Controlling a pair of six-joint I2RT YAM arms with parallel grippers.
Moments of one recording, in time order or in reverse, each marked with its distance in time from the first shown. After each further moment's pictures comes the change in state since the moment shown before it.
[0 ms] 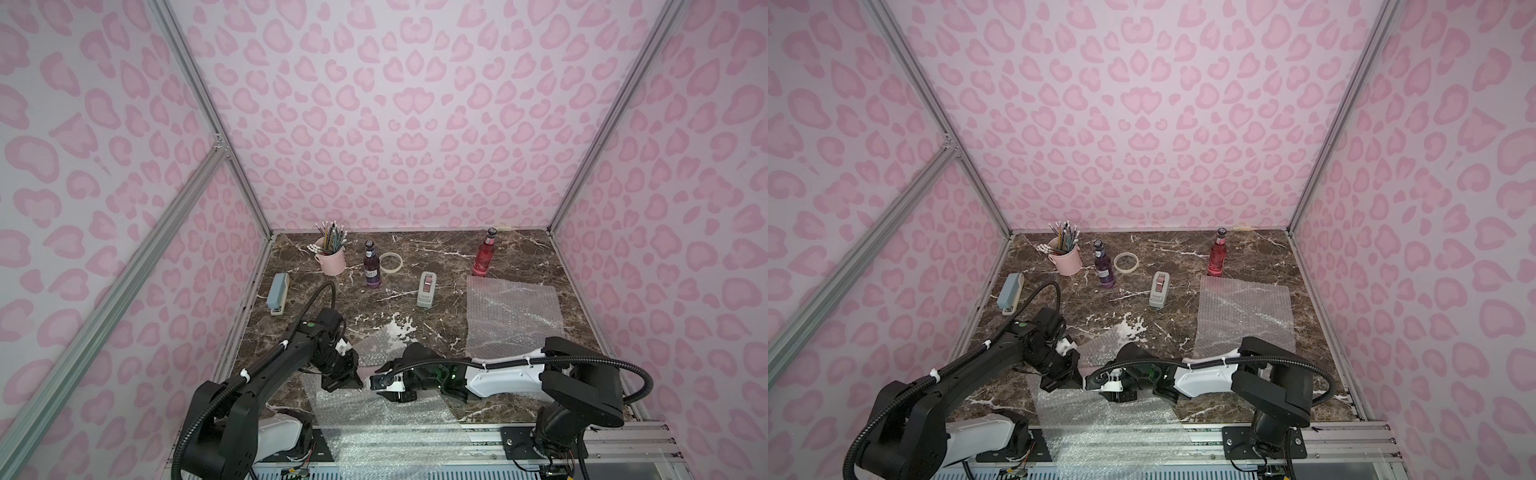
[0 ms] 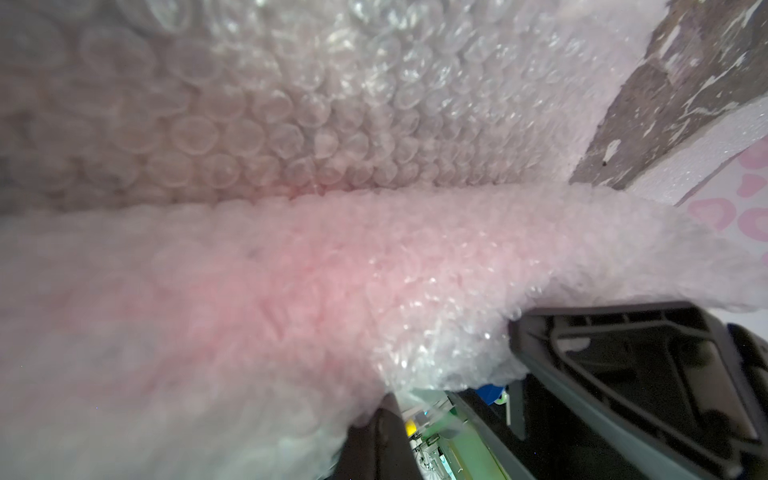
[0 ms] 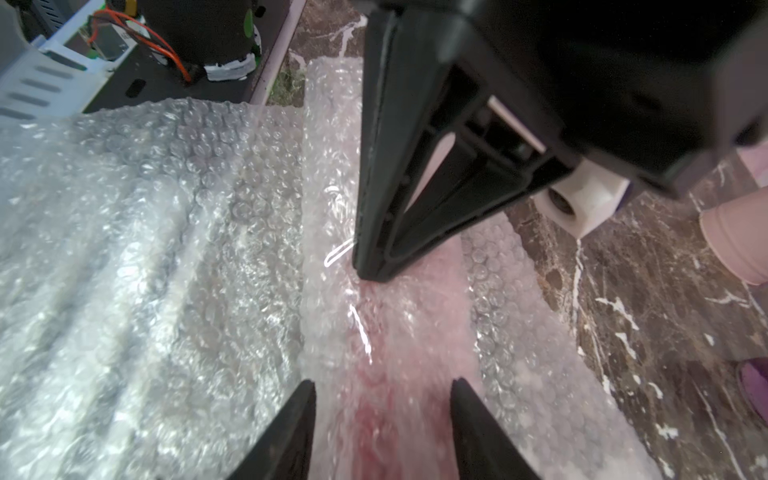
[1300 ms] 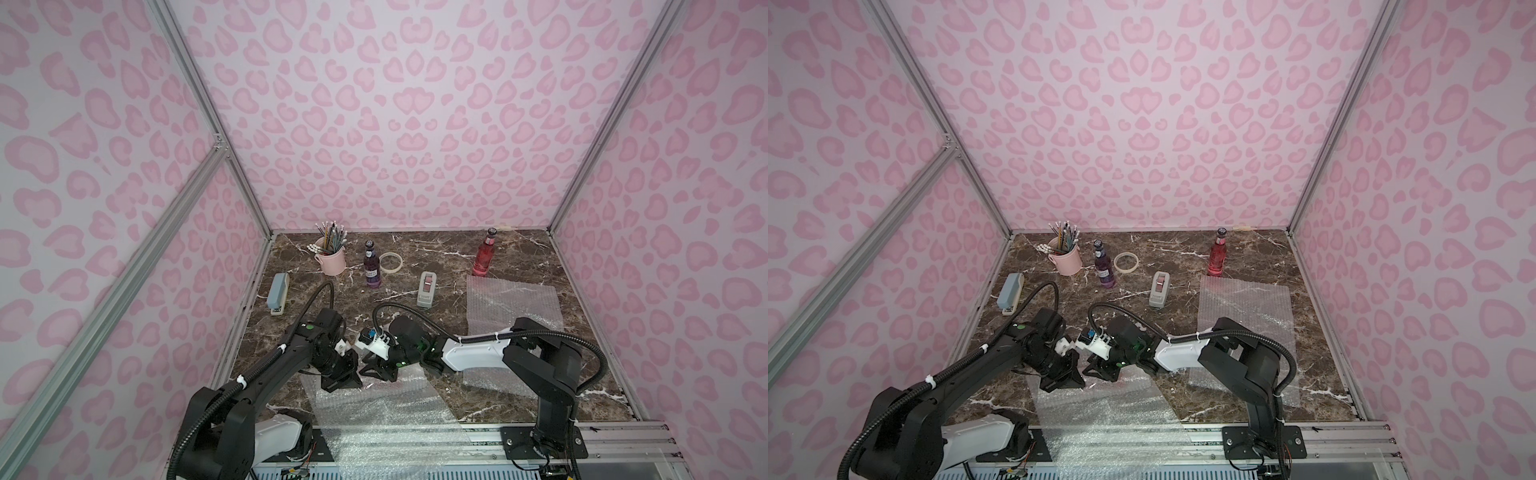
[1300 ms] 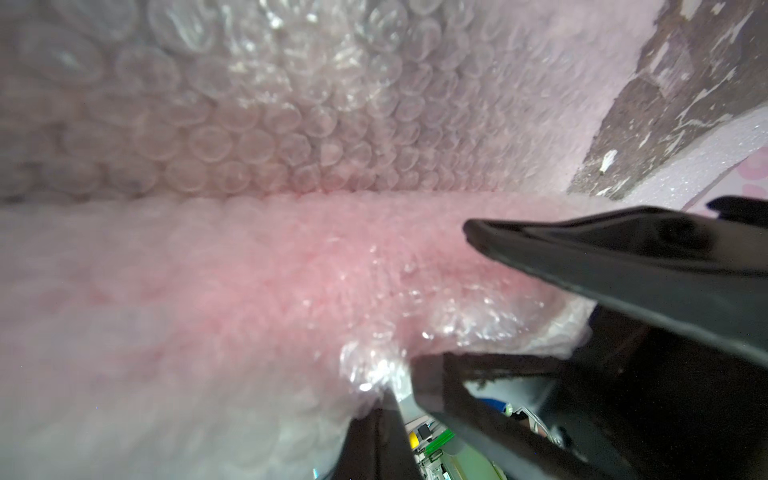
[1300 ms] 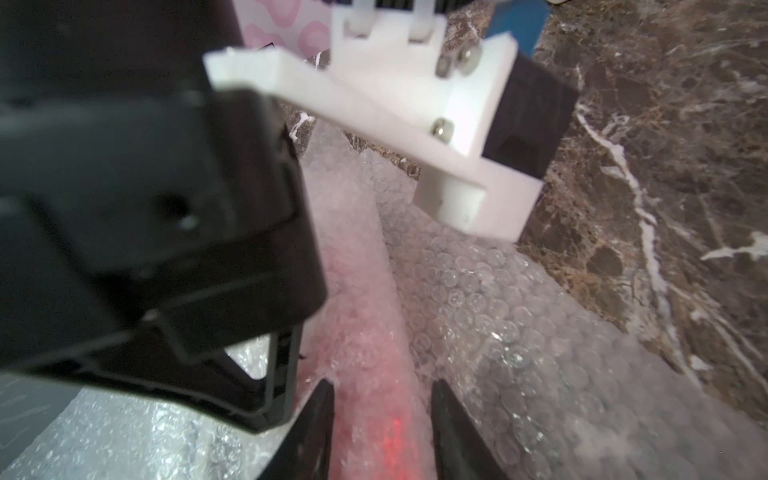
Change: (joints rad) left arm -0.013 -0.032 -0.011 0.018 -0.026 -0.033; right arm -0.128 0.237 0.246 -0.006 -0.259 0.510
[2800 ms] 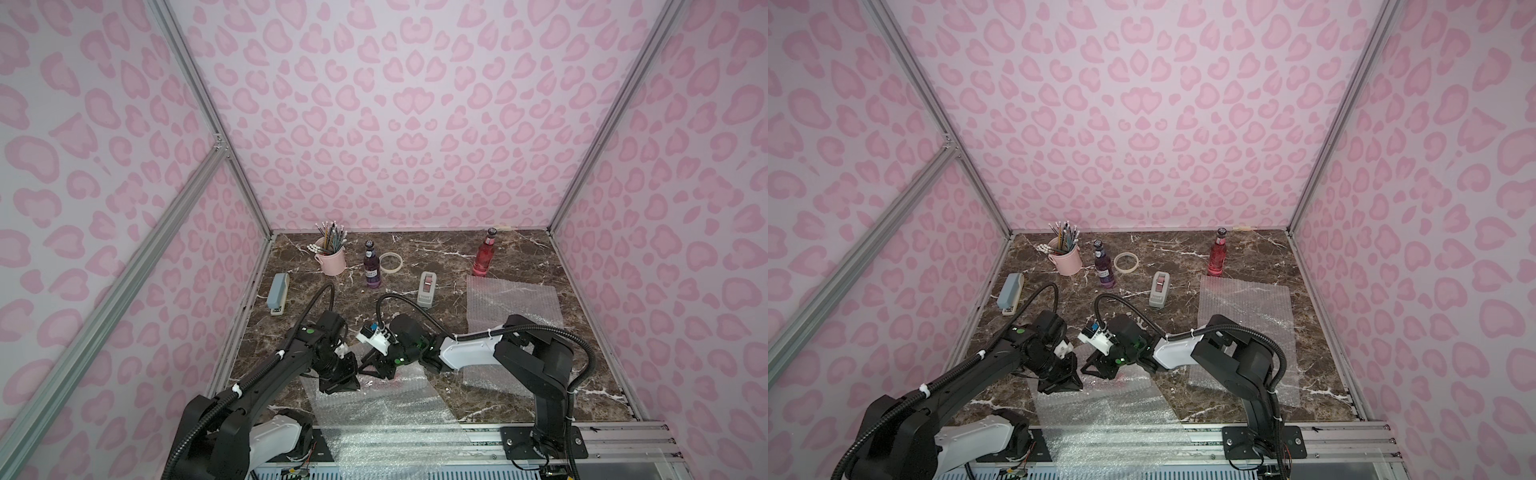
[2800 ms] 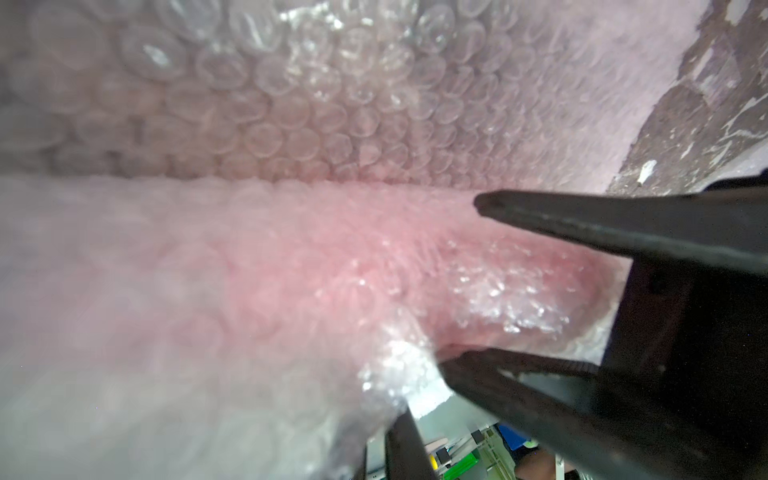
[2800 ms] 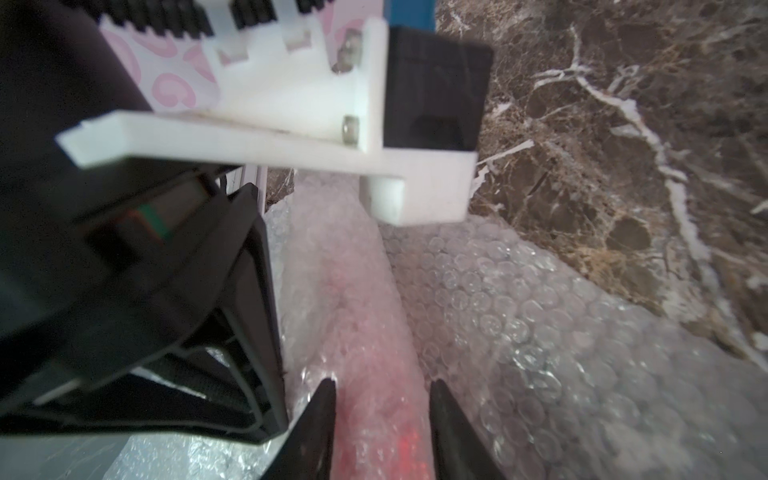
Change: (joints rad) left arm -0.031 -0.049 -0.009 -0.021 -0.091 -0.039; right arm -0.022 0.054 0.003 0.074 -0.071 0.196
